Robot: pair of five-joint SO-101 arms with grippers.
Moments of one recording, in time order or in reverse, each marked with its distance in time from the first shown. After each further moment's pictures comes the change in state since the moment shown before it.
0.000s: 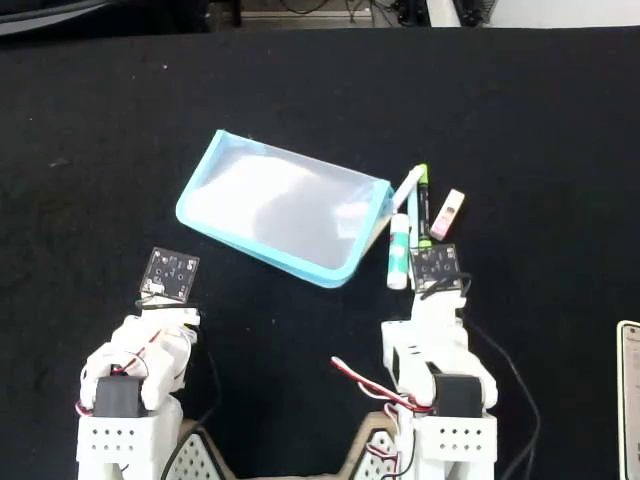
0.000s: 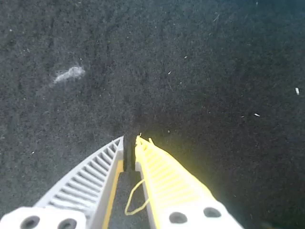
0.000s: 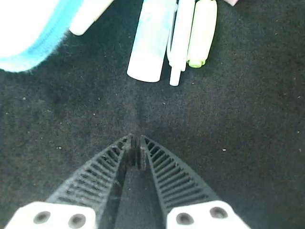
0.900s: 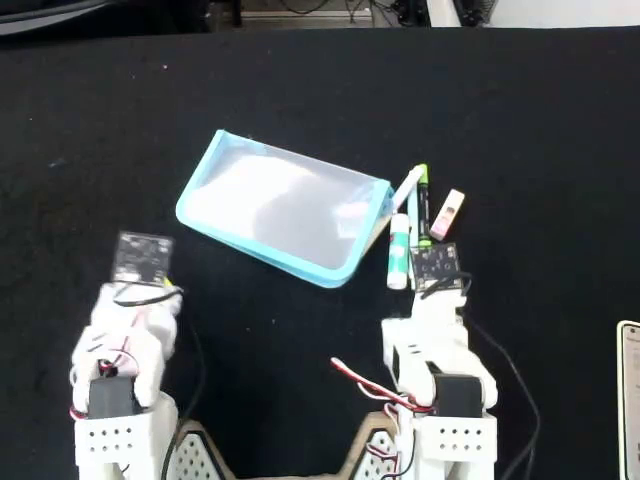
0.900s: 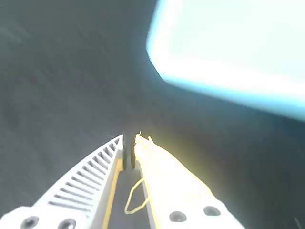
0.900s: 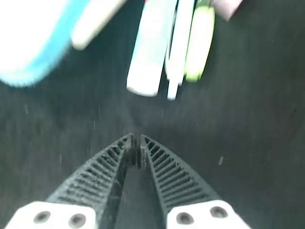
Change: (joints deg) left arm -7.3 0.0 0.0 -22.6 -0.3; right arm 0.0 0.0 0.0 -2.7 0.0
